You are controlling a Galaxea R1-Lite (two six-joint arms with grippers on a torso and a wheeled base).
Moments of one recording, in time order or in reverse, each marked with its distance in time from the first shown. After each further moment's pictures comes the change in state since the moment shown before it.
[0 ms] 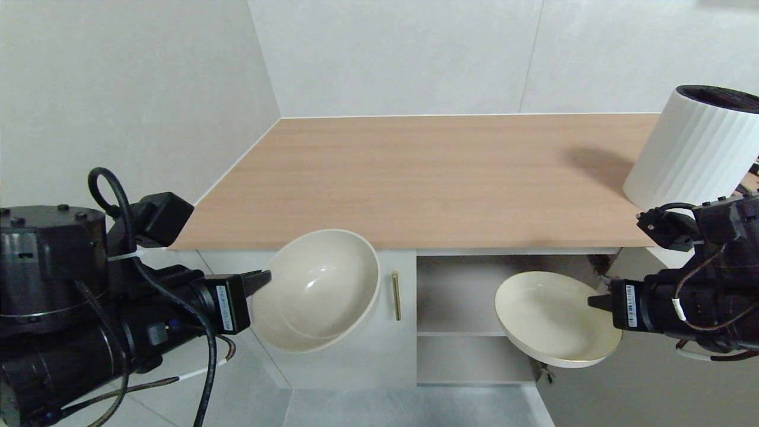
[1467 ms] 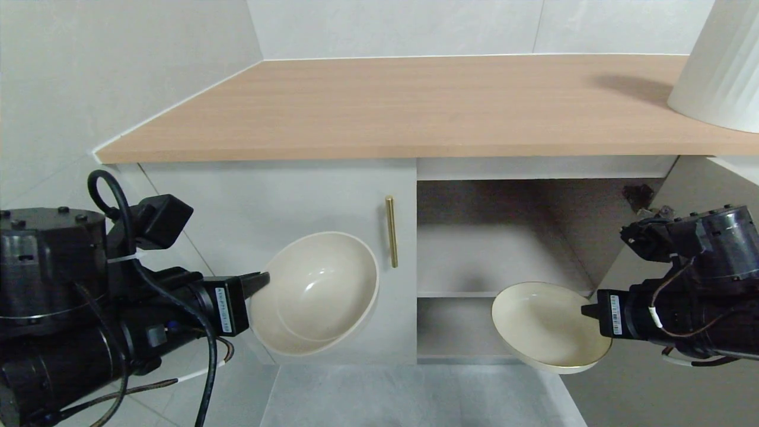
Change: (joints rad) left arm 0.001 -0.001 0.006 0.000 0.001 0.002; right arm -0.004 0.064 0.041 -0.068 -0.023 -0.012
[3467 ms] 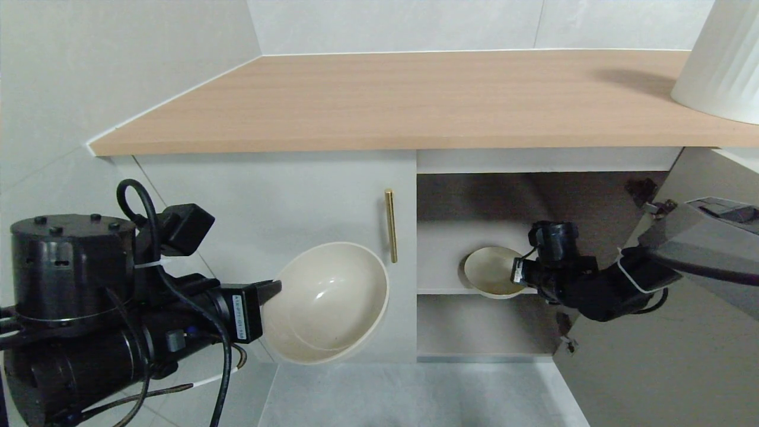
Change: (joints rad) left arm -0.028 0.041 0.004 -0.003 -0.001 0.000; right arm -0.094 0.787 -0.427 -0.508 -0.260 0.008
